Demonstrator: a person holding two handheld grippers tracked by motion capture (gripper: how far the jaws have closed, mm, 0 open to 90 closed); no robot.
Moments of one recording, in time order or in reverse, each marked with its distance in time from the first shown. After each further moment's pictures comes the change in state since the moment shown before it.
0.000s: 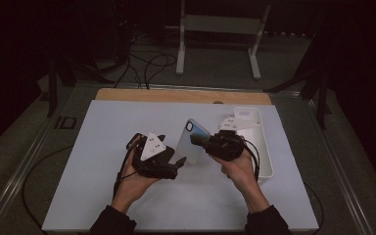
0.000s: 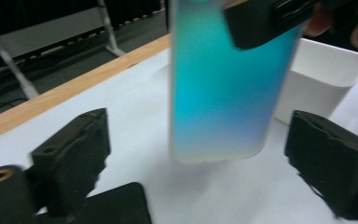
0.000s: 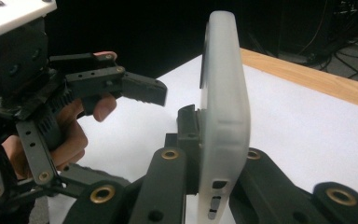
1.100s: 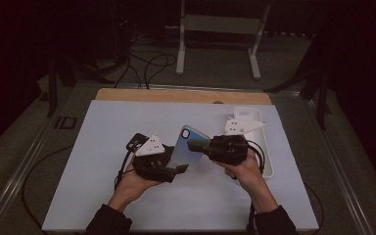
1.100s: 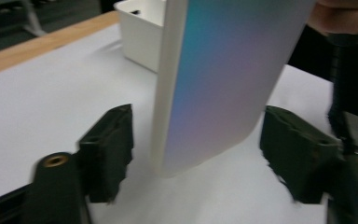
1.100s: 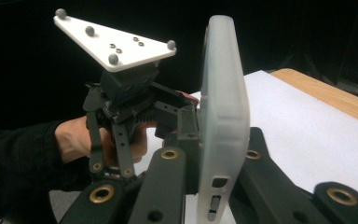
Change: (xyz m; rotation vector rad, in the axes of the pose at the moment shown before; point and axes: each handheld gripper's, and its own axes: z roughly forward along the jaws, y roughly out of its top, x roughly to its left) left arm 0.006 -0.009 0.007 0.032 -0.328 -0.041; right arm 0.014 0.011 -0.016 -0.029 0.230 -0.115
